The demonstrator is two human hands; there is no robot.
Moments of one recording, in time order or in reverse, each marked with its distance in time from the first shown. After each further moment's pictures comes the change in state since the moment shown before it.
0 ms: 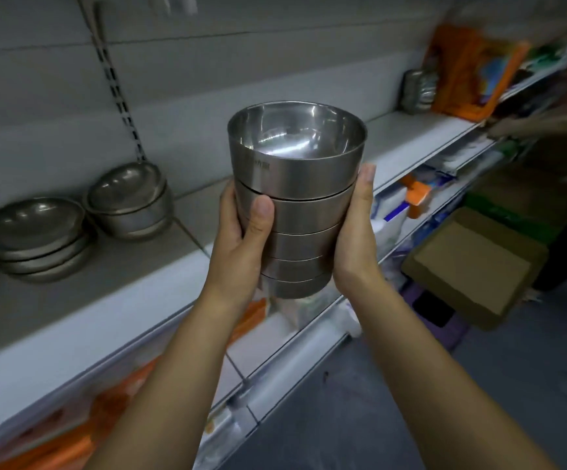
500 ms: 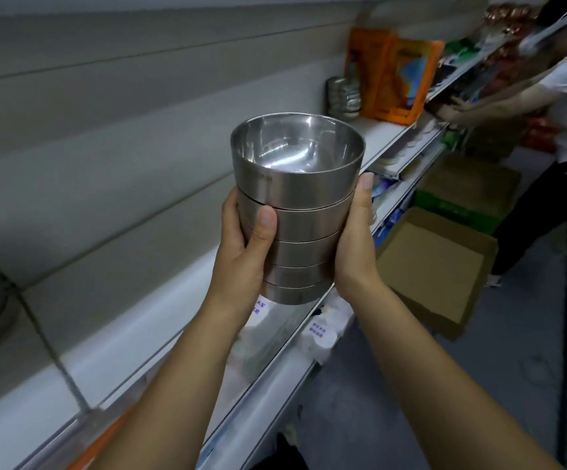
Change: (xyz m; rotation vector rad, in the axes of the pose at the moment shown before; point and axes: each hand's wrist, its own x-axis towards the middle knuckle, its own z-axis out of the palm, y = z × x) left_hand 0.115 -0.077 0.168 0.000 -0.156 -0.052; right_hand 0.134 -0.018 -0.158 0.012 0.146 -0.026
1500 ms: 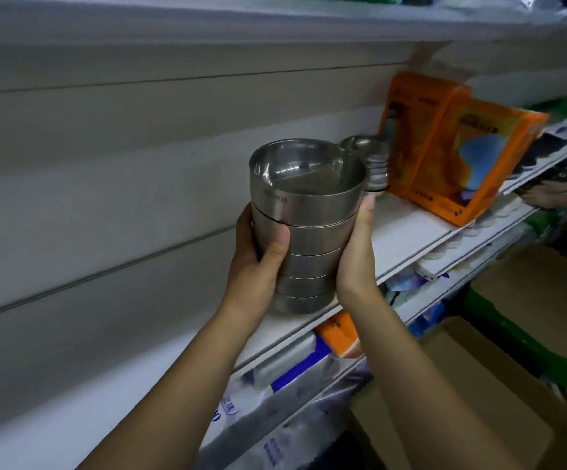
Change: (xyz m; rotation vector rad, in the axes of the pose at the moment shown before) left_hand 0.335 -0.145 0.185 0.088 0.298 0.004; right_hand 0.424 0.023 -0.118 -0.029 -0.165 0.049
